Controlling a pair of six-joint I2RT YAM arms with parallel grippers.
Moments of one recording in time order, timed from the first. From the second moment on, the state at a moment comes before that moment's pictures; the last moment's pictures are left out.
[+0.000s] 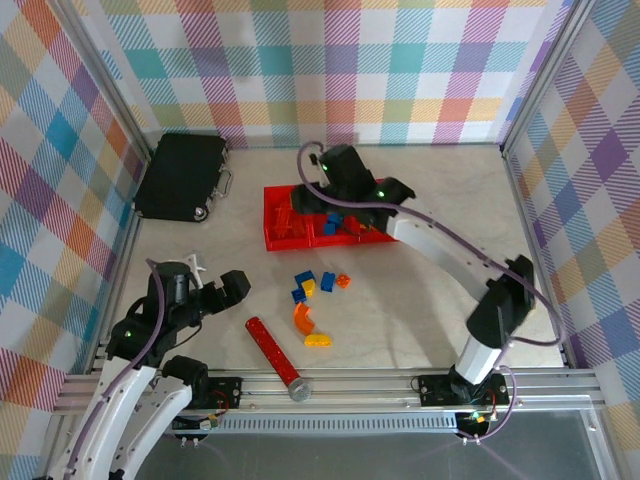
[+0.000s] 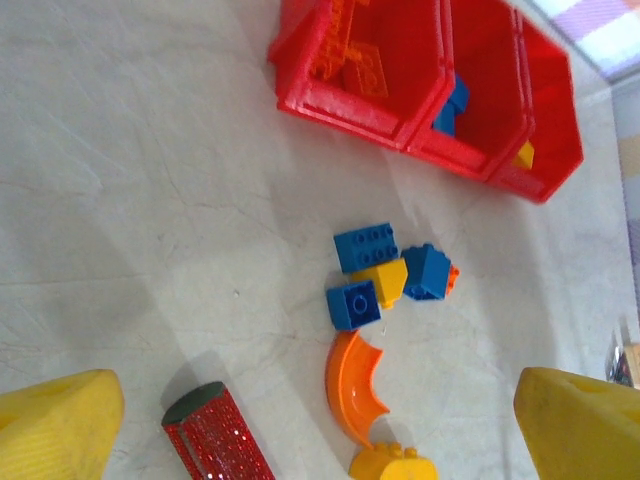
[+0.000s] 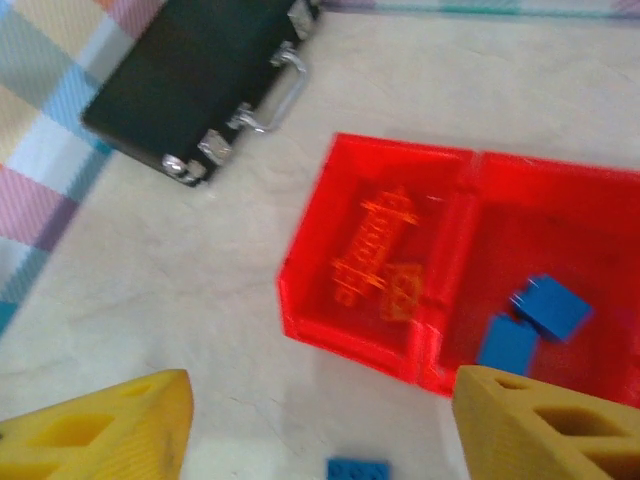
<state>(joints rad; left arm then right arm) -0.32 0.54 0.68 -0.87 0.16 -0.69 0.78 1.67 1.63 -0.64 0.06 0.43</state>
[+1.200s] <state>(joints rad) -0.94 1.85 1.47 -0.87 -0.16 -0.62 0.55 0.87 0.76 -0.75 0.20 0.50</state>
